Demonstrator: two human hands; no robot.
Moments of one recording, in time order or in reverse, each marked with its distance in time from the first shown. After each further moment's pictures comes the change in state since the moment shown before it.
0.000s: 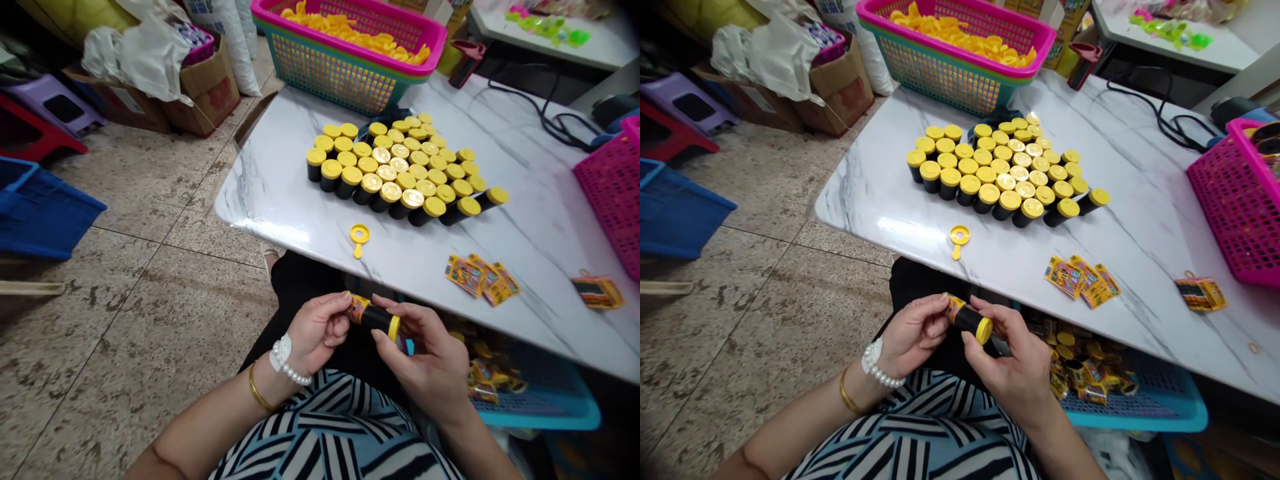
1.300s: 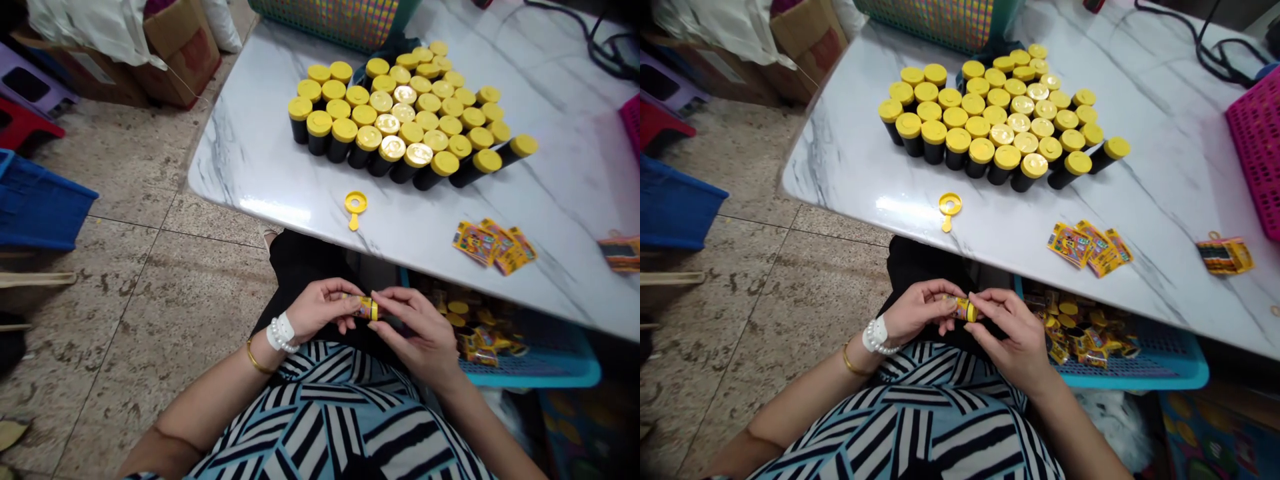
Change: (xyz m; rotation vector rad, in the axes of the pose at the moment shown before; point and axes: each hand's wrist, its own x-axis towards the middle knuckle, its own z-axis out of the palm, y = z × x) left_hand 0.011 -0.015 -0.030 0.524 -0.157 0.004; right_hand -0.011 0.026 -0.012 -0.054 -0.117 -0.158
